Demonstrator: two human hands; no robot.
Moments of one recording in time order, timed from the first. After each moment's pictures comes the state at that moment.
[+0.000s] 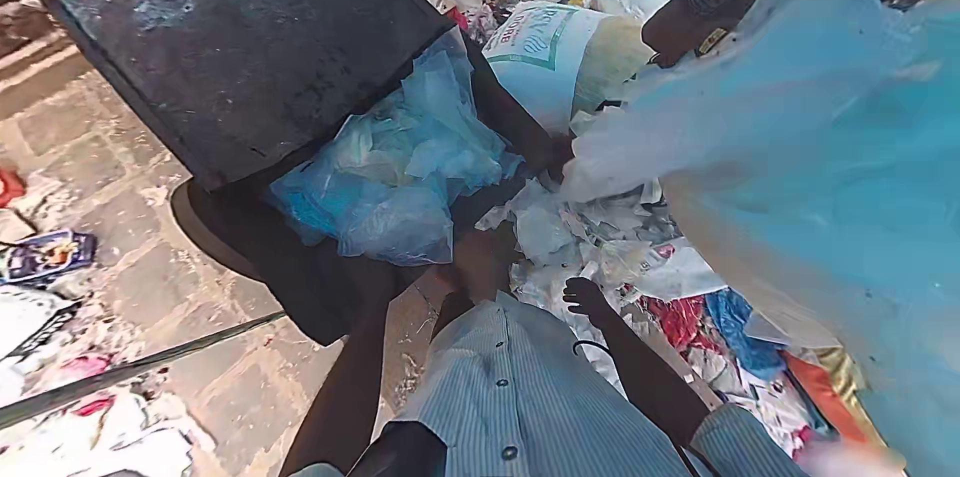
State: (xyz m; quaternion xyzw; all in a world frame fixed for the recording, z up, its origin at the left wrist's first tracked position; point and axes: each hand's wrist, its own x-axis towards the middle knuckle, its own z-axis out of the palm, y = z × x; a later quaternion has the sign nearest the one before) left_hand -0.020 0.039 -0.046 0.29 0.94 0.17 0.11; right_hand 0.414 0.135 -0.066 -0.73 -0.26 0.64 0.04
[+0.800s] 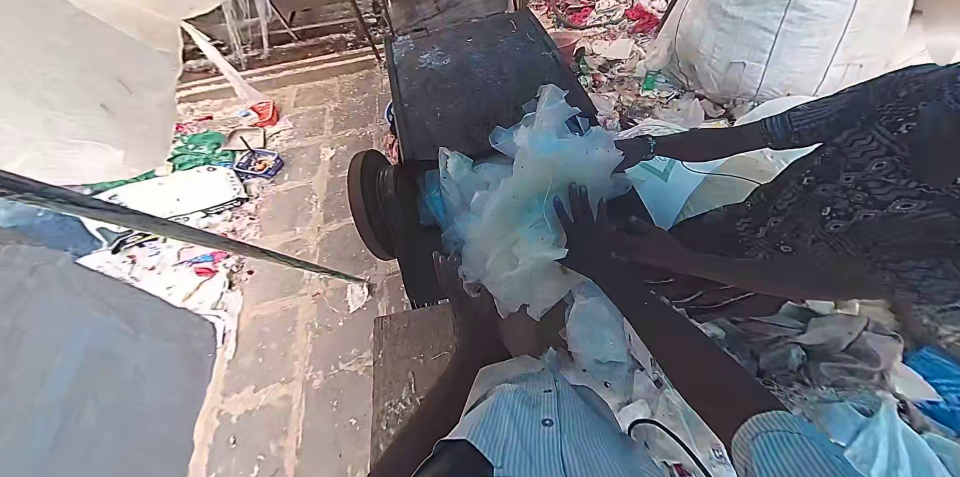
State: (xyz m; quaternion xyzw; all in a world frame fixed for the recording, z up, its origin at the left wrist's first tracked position) left_hand 0.097 0.015 0.055 0.22 0.77 0.59 -0.06; right_hand 0.166 0.273 0.069 -0.22 -0.97 0.04 0.08
